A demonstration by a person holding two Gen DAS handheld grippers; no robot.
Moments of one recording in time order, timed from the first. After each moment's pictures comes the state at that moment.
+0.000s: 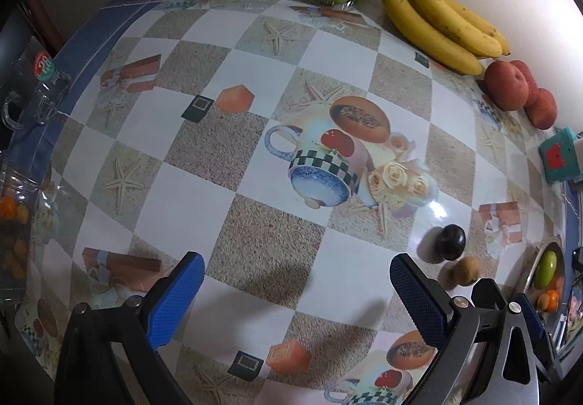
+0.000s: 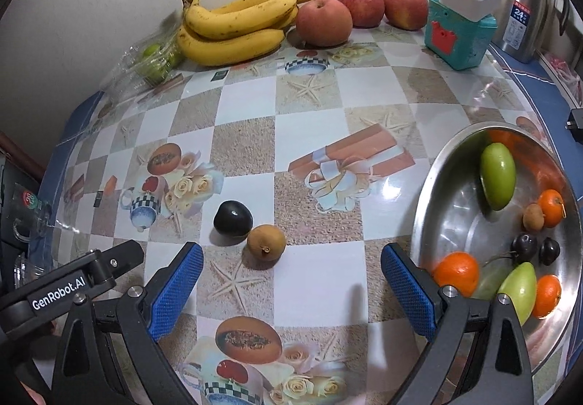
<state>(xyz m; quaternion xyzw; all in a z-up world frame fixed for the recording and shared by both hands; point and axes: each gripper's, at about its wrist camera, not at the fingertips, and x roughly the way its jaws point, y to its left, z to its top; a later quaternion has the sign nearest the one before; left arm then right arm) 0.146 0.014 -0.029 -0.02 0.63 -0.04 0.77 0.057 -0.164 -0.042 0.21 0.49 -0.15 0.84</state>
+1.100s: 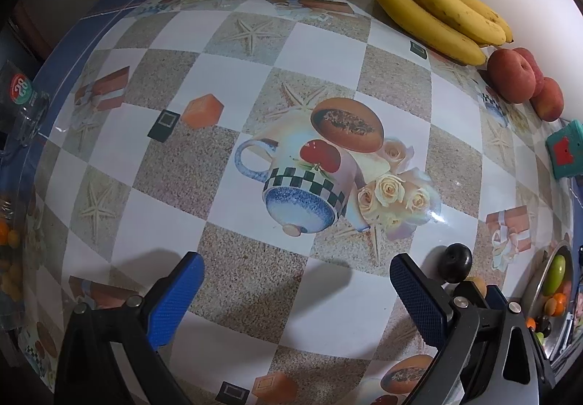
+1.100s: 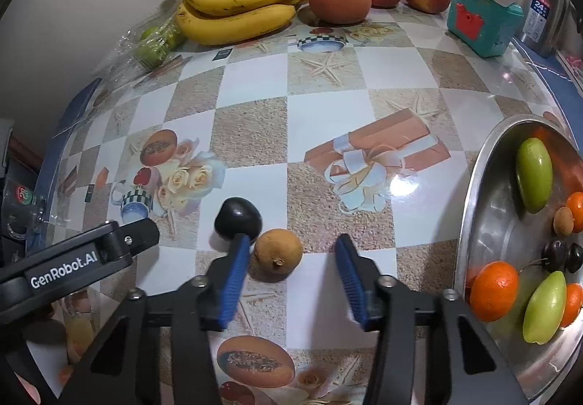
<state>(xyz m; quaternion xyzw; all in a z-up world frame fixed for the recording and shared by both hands) 0.181 -0.007 -0.044 0.00 0.64 -0.06 0.77 0.079 -0.156 -0.065 0.21 0.50 -0.13 0.83</state>
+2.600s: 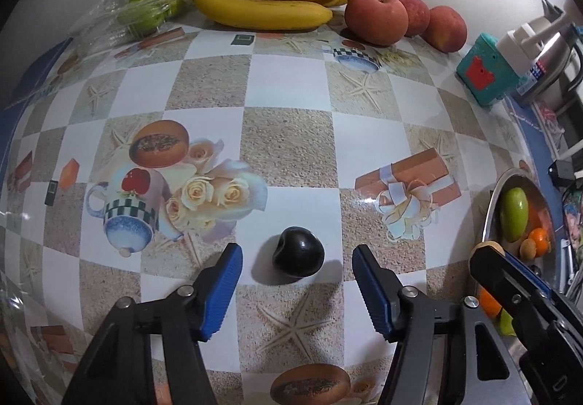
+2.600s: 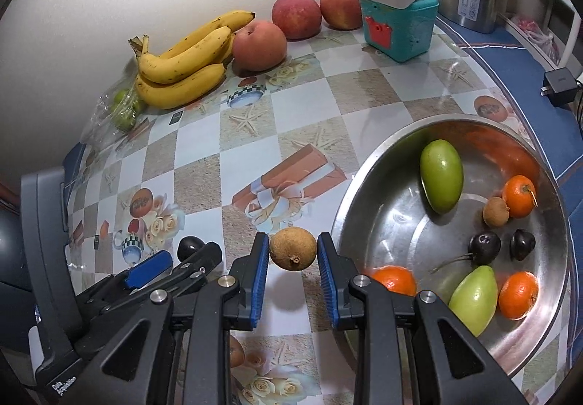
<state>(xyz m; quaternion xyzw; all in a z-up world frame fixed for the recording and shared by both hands) 0.135 -0.129 -0.044 0.07 0.59 -0.22 0.77 0.030 -0.219 -0.024 0.28 0.46 -0.19 0.82</state>
